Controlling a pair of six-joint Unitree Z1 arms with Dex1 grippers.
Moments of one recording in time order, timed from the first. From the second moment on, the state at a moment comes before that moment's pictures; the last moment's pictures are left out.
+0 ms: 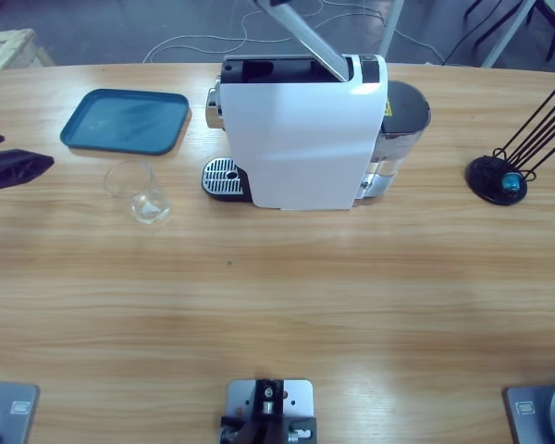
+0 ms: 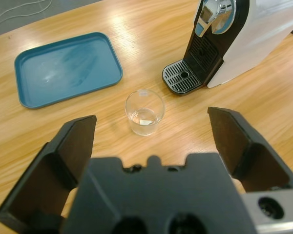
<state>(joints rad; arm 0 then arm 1) -0.61 1.01 -0.68 0.24 -0.01 -0.07 1.03 1.90 -1.58 0.22 -0.58 0.13</state>
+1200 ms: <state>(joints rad) -0.61 1.00 -0.67 0.24 -0.01 -0.07 1.05 2.04 -1.52 0.10 -0.54 0.34</state>
